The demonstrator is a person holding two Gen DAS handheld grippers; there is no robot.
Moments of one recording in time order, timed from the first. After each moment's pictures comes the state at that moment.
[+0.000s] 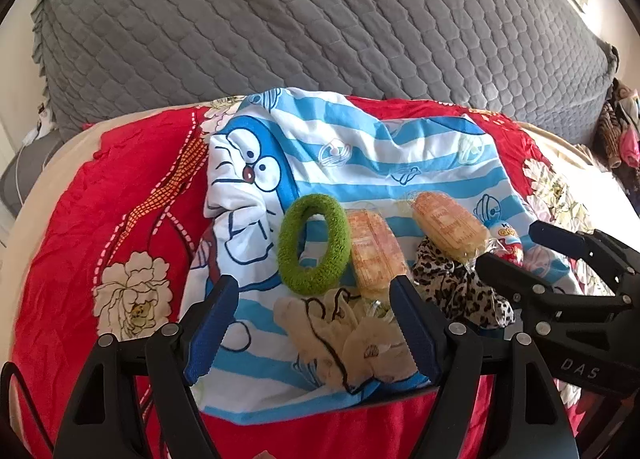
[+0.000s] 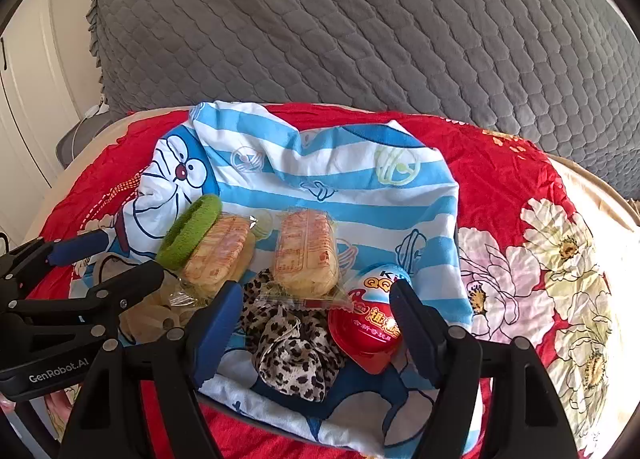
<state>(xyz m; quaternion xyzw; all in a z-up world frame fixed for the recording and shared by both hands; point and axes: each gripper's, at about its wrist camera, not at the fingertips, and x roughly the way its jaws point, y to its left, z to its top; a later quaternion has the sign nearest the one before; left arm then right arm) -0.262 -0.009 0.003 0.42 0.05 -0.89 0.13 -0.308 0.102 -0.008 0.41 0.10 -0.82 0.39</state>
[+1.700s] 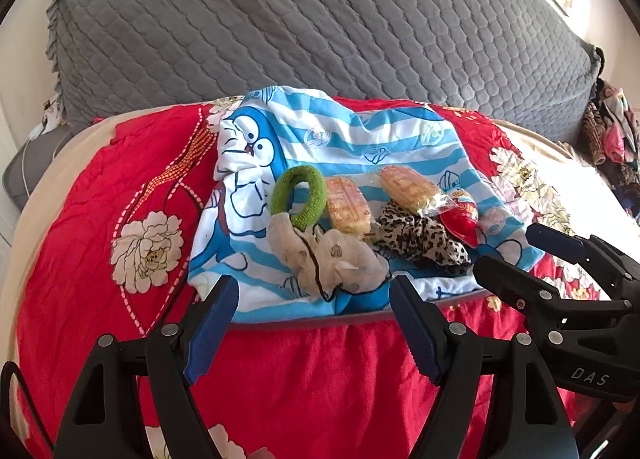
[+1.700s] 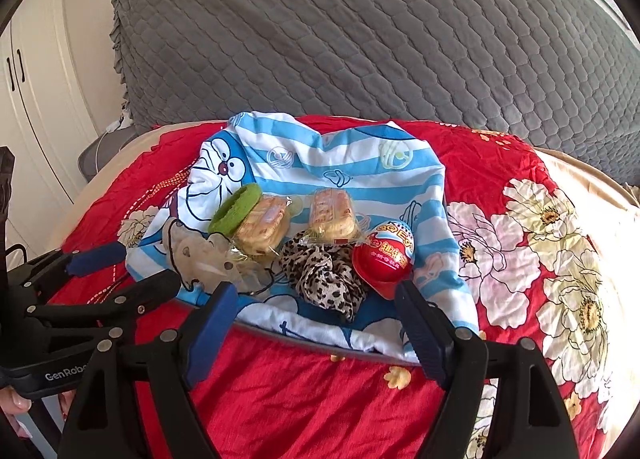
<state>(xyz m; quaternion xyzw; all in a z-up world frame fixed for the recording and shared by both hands) -0.197 0.015 0.017 0.41 0.05 -0.90 0.12 -0.250 0.150 0.012 0.39 0.06 -0.83 0.41</state>
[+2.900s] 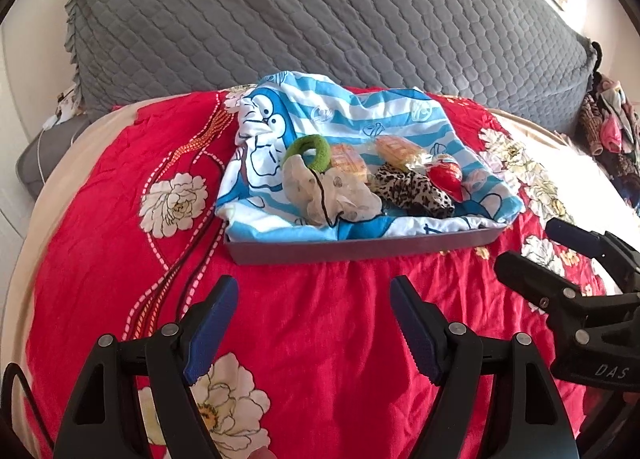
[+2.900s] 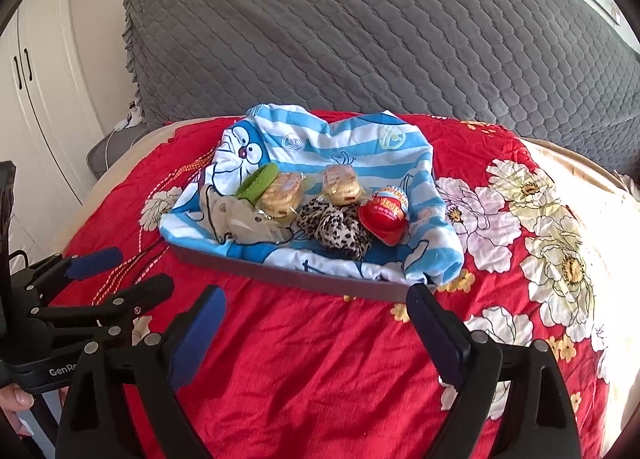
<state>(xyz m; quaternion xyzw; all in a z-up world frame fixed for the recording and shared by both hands) -0.132 0.027 0.019 0.41 0.05 -0.90 0.12 -0.195 0.188 0.019 0.38 0.06 -0.83 0.40</state>
